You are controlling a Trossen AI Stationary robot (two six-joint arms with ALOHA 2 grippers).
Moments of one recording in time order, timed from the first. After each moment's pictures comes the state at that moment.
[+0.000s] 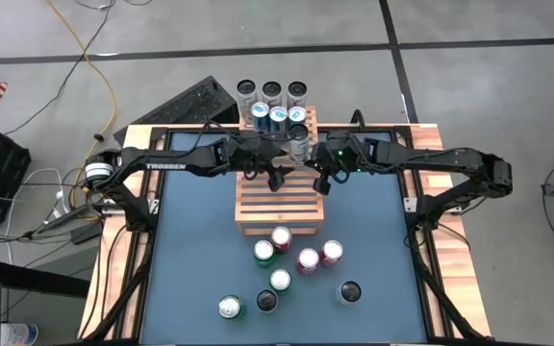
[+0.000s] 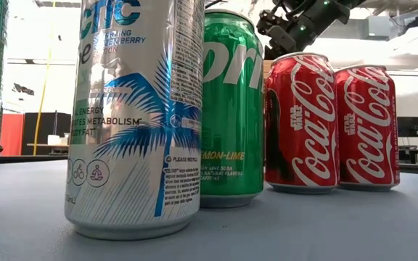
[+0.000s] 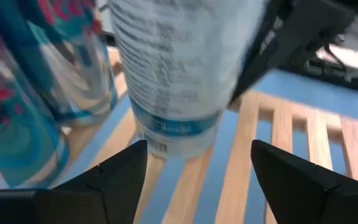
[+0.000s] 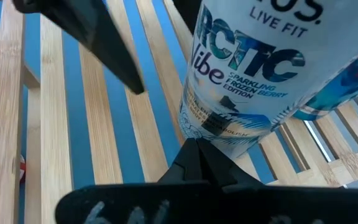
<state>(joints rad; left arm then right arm) 0.28 1.62 1.15 0.10 -0.04 -0.11 -0.28 1.35 1.04 -0.35 0.13 -0.11</state>
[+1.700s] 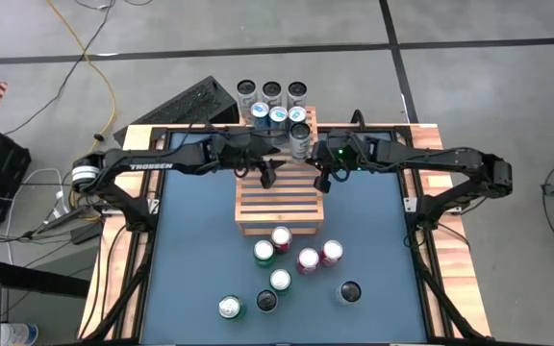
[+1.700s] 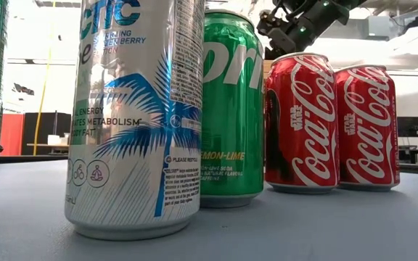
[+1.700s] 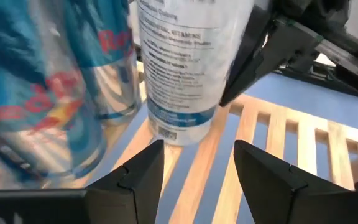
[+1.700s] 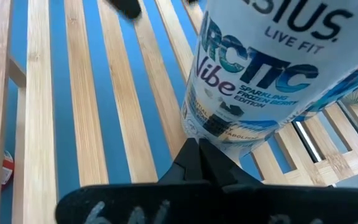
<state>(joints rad) 0.28 1.52 1.15 0.00 -0.09 -0.10 -0.29 1.35 1.04 -0.34 0.13 -0.12</state>
